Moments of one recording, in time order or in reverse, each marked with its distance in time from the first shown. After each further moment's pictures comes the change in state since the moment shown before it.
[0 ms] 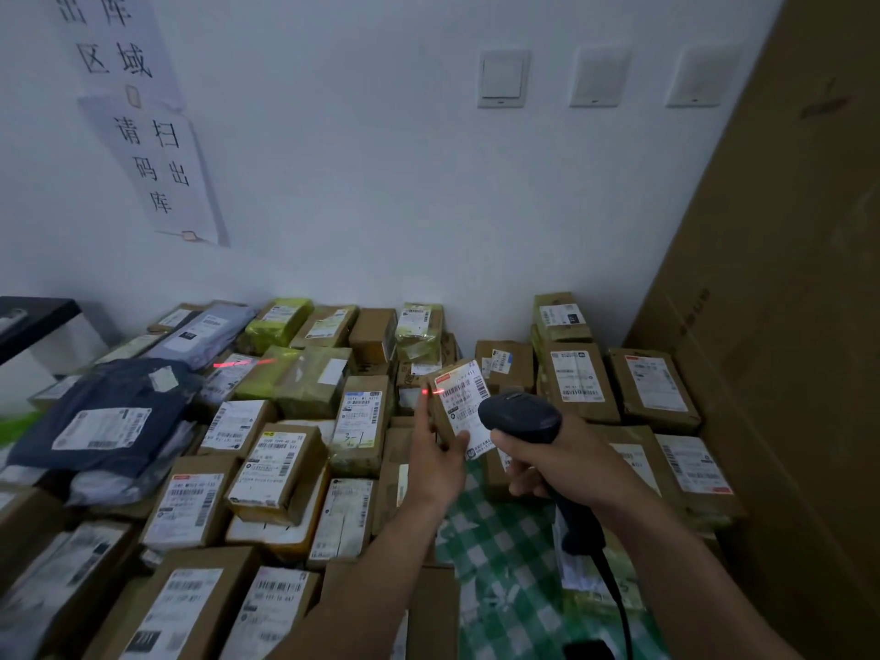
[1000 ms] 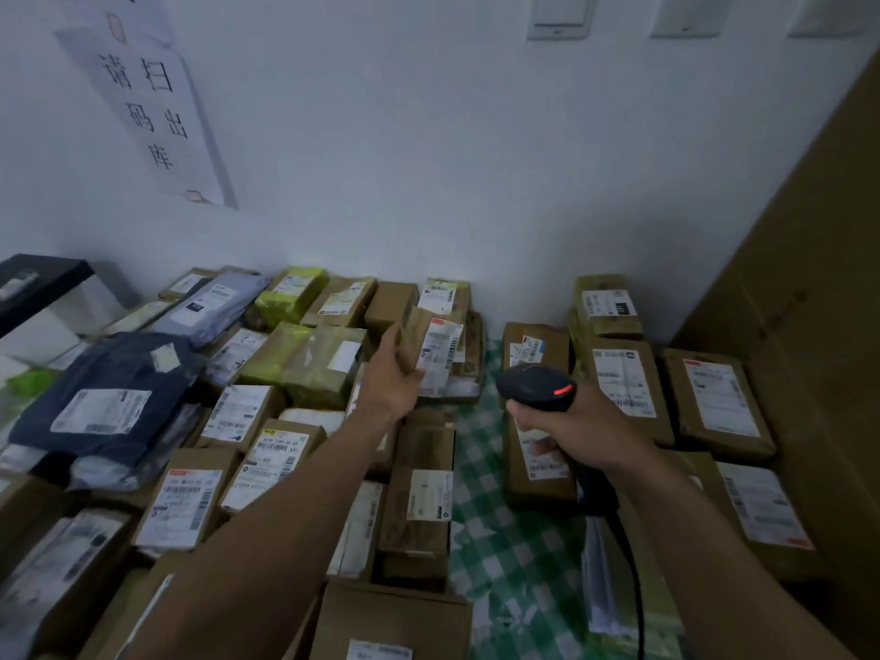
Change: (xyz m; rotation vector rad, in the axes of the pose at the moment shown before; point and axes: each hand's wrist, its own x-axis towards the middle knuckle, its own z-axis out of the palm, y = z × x) left_hand 0.165 -0.009 -0.060 0.422 0.029 -0.039; right_hand 0.114 0.001 -0.016 -0.055 -0.048 0.033
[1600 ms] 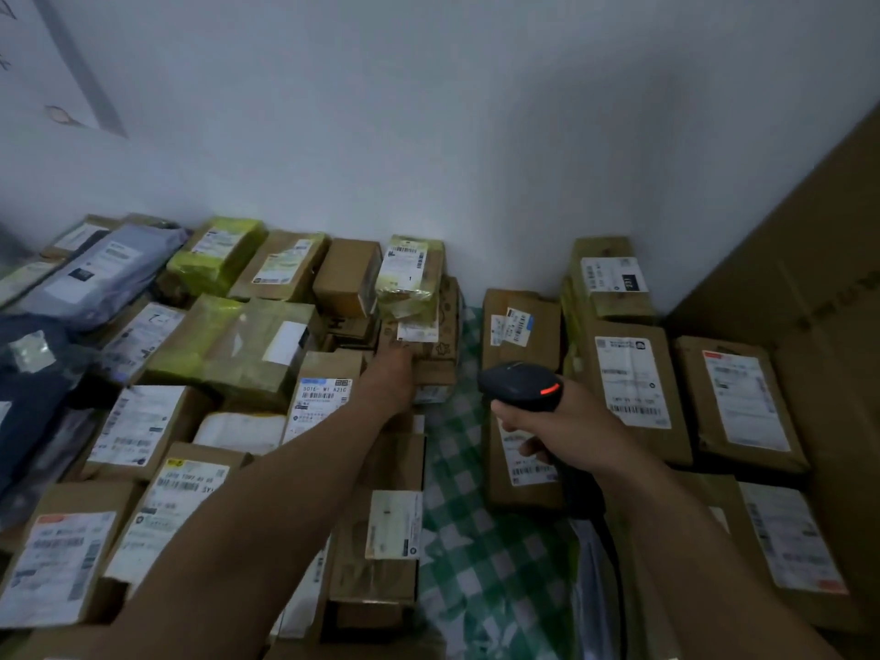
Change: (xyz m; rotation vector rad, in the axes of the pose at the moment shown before) left_hand 0.109 -0.065 0.095 0.656 -0.320 0.040; right_hand 0.096 0.034 -0.009 0.015 -0.034 0.182
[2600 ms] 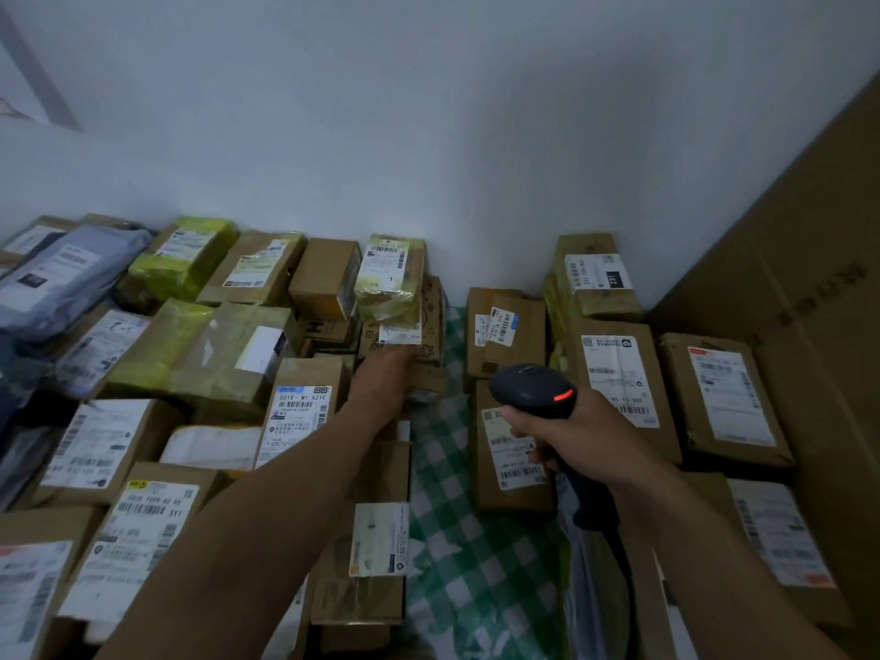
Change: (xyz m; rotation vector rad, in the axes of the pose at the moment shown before) left_hand 0.019 -0.004 0.025 0.011 0.140 0.182; right_hand -0.004 0.012 -0.016 0.042 0.068 0.023
